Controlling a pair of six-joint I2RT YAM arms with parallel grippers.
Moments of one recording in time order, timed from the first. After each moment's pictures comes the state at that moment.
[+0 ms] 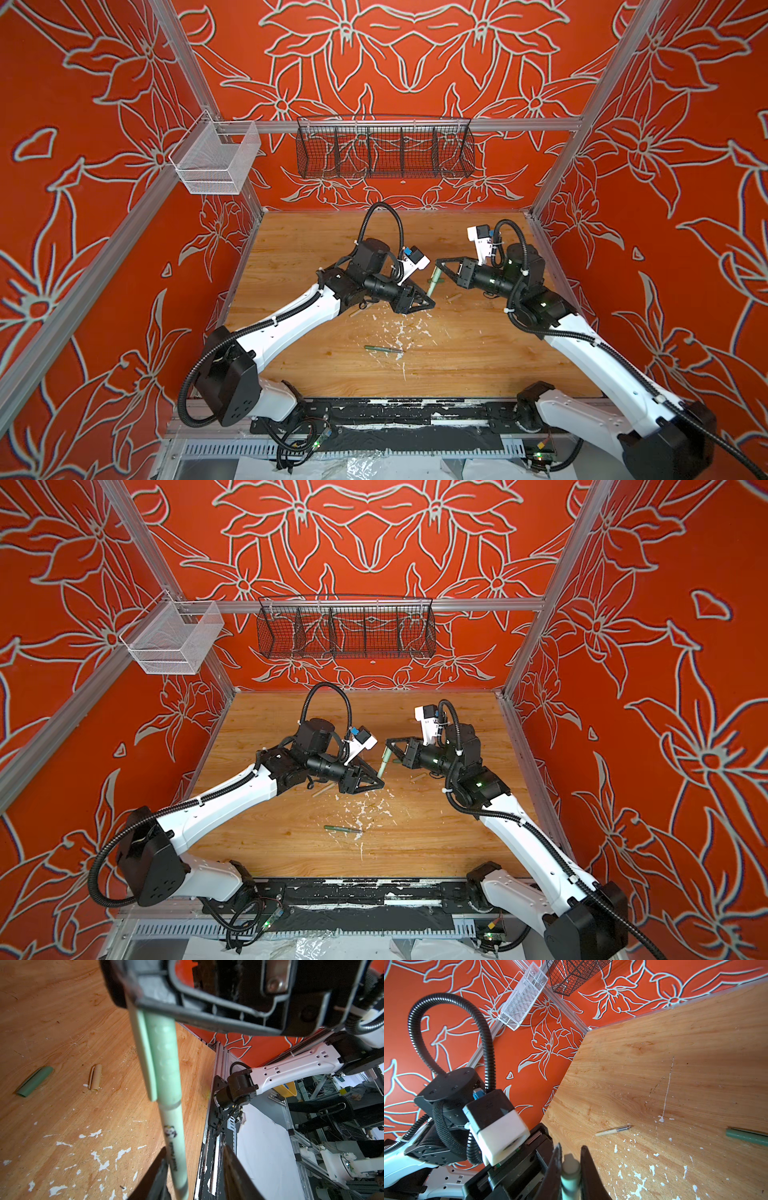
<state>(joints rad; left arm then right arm) -0.64 1.42 1.13 -0.32 0.83 -0.16 0.43 1.03 0.87 -0.07 -0.54 0.70</state>
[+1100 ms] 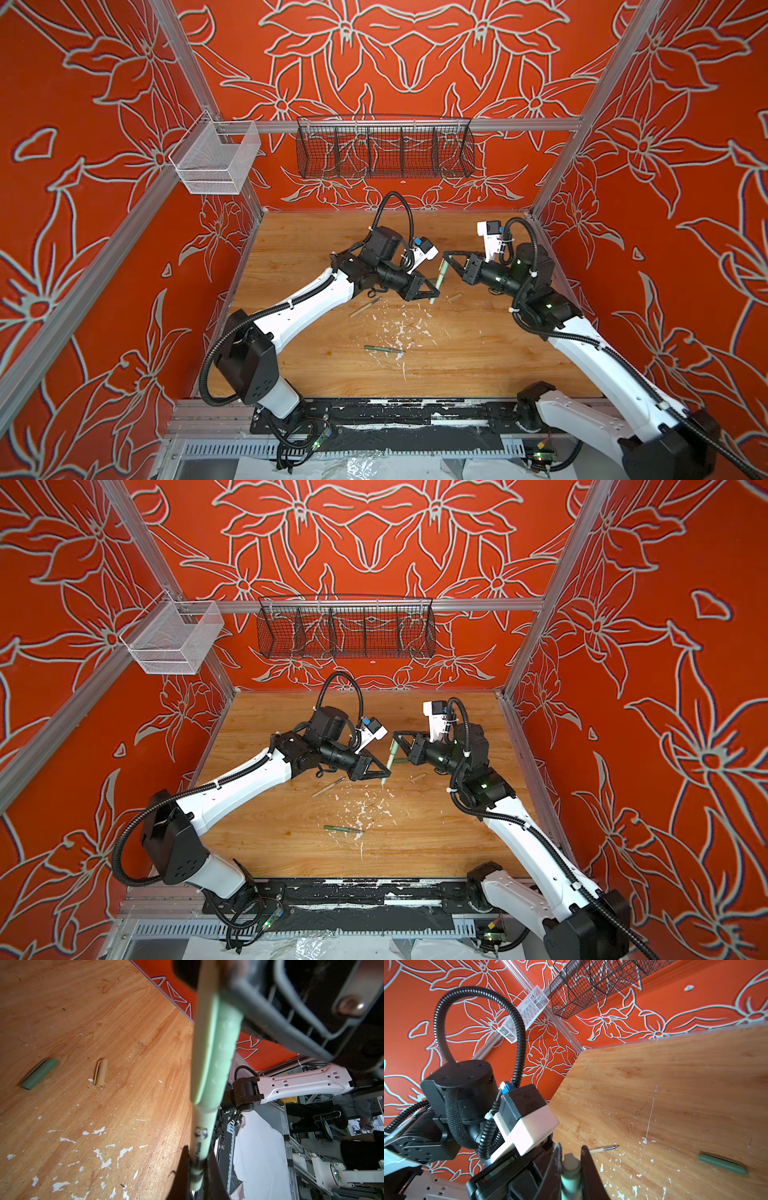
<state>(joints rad) -0.64 1.57 1.35 -0.48 0.78 -0.19 0.40 1.00 0.86 -0.03 -0.50 0.62</state>
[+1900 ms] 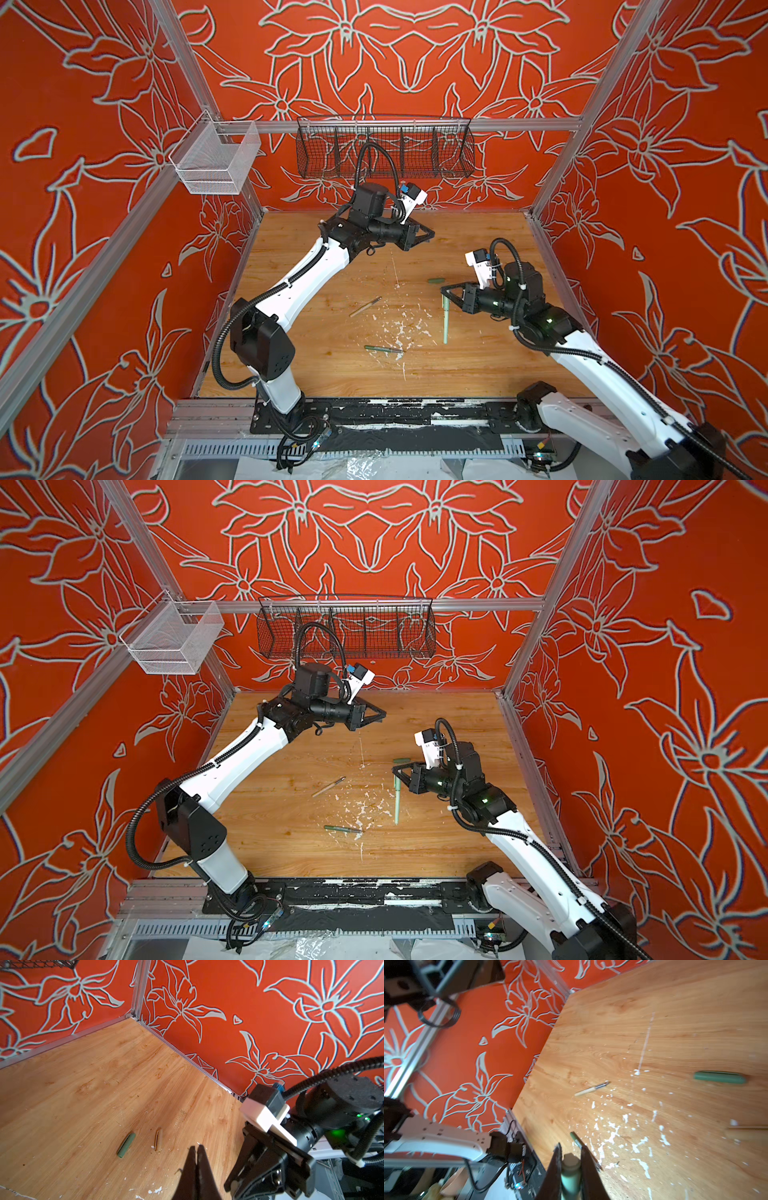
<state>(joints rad) -0.51 1.70 1.70 -0.46 0.73 -0.17 0.43 0.90 0.76 -0.30 -0.51 0.56</state>
